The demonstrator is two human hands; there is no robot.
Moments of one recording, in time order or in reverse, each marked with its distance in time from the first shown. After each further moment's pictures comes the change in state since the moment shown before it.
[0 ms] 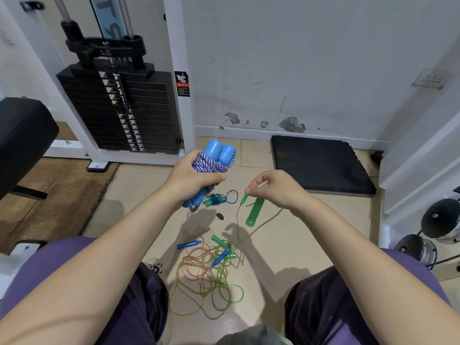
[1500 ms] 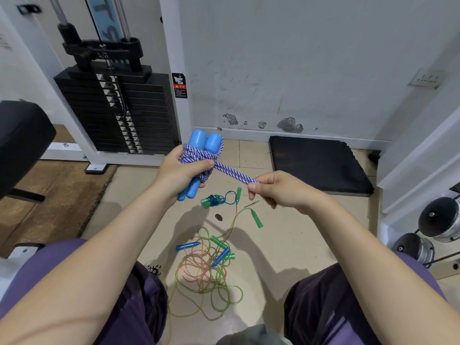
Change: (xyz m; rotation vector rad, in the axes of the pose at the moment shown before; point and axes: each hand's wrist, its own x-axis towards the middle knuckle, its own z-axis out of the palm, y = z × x) left_hand 0.011 -0.001 -0.014 -0.095 0.122 -0.008; right_hand -0.018 -0.009 -0.022 0.014 -0.260 -0.081
